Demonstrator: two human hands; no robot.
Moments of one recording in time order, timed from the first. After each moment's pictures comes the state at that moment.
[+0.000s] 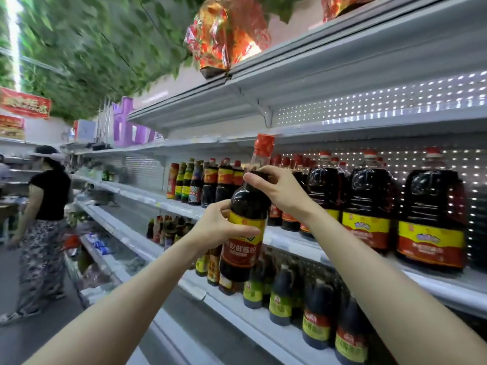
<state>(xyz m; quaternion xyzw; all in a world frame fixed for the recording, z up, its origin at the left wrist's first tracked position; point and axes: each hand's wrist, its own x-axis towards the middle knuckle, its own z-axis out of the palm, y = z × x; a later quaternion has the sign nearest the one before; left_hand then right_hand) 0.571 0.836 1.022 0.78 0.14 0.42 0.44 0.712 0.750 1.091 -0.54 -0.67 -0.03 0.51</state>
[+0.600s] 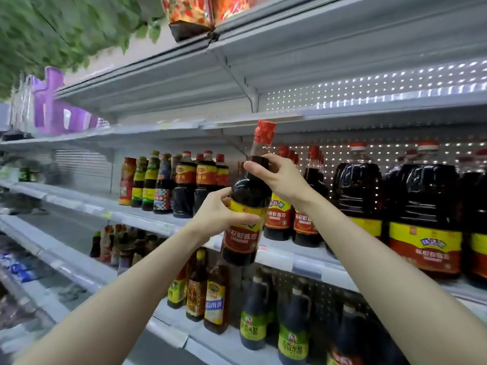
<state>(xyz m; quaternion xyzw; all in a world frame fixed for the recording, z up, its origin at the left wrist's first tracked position) 0.664 1.063 1.047 0.80 0.07 0.40 0.45 0.781 0.950 1.111 -0.59 -0.61 -0.06 0.53</state>
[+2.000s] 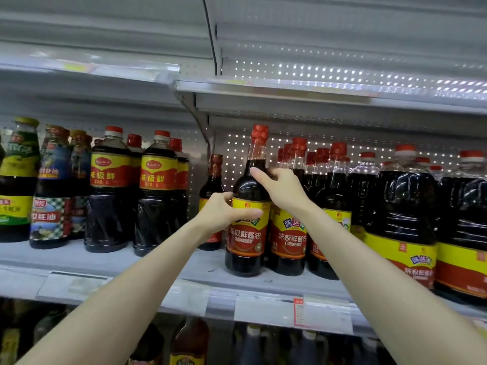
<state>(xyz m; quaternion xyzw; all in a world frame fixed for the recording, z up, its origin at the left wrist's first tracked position) 0.853 1.295 1.063 0.78 -0.10 0.22 0.58 0.900 1.147 1.113 -0.78 -0.34 -0.22 0.47</state>
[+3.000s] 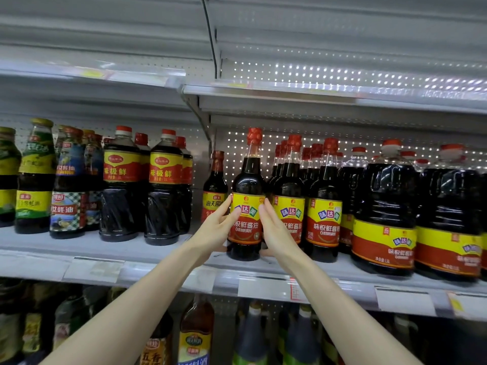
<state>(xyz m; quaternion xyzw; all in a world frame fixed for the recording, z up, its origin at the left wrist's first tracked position) 0.807 1.282 1.019 0.74 -0.08 0.20 0.64 0.853 1.146 1.019 -0.71 -0.29 -0.02 0.64</state>
